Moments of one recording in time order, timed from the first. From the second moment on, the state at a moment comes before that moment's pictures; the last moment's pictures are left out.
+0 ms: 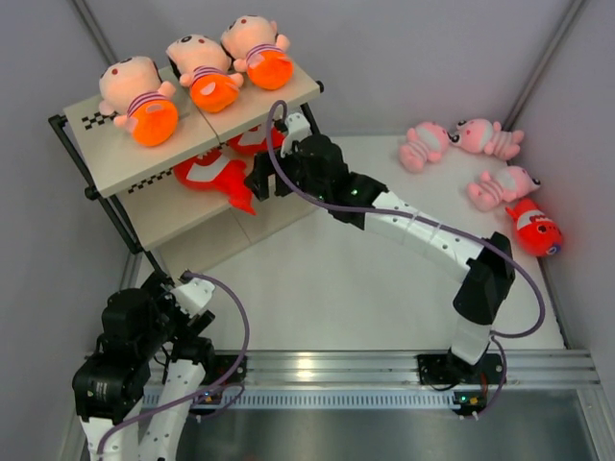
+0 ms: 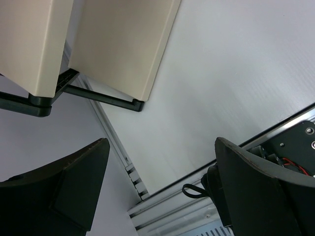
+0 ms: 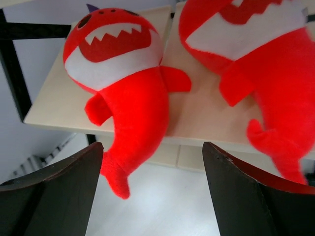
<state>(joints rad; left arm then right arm) -0.09 0.32 1.05 -1.36 0.08 0.69 0.93 1.77 1.74 -0.17 0.04 0.31</state>
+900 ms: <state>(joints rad) -0.09 0.32 1.05 -1.36 0.09 0.69 0.94 1.95 1.67 0.14 0.05 0.73</state>
